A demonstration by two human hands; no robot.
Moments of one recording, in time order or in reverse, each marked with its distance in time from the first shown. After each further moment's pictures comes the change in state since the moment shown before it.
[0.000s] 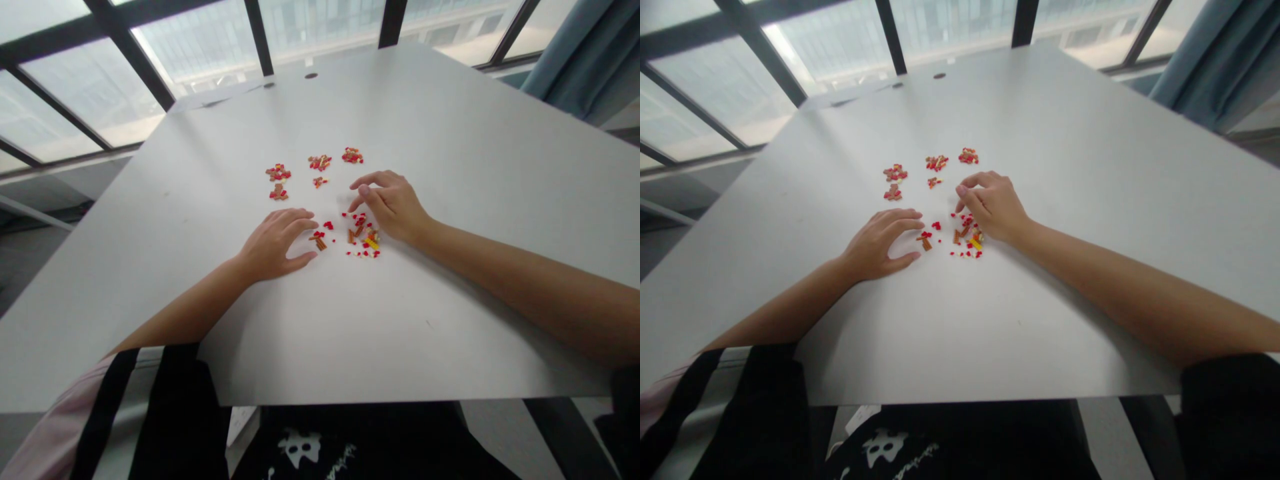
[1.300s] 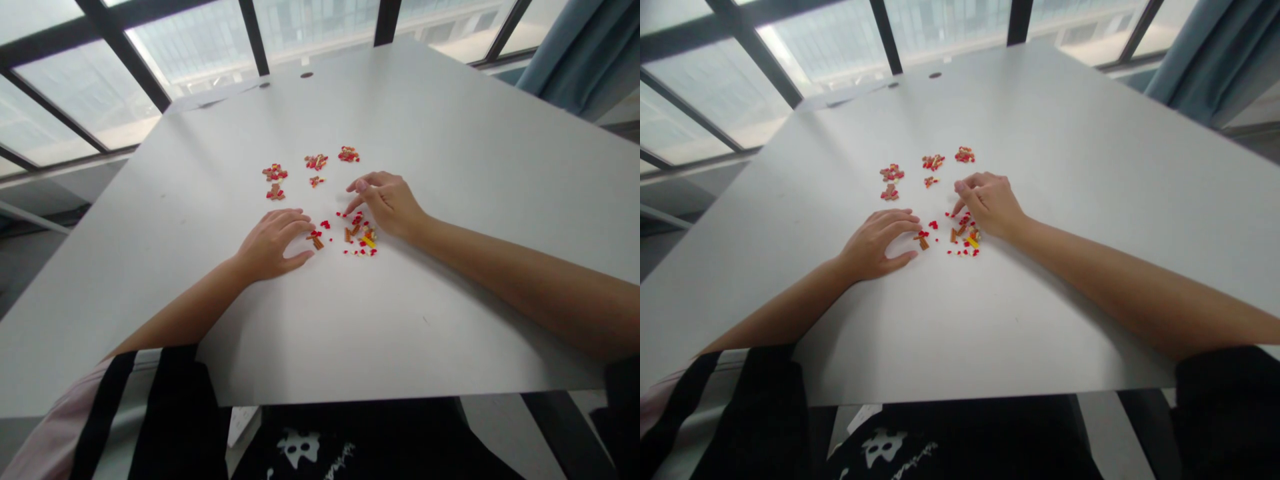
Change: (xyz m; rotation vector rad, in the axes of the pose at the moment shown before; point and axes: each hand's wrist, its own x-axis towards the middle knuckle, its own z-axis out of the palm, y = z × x) left_hand -0.001 -0.004 0.004 -0.003 0.034 0.032; right_hand 0.003 -0.001 -0.001 0.071 -0.014 0.081
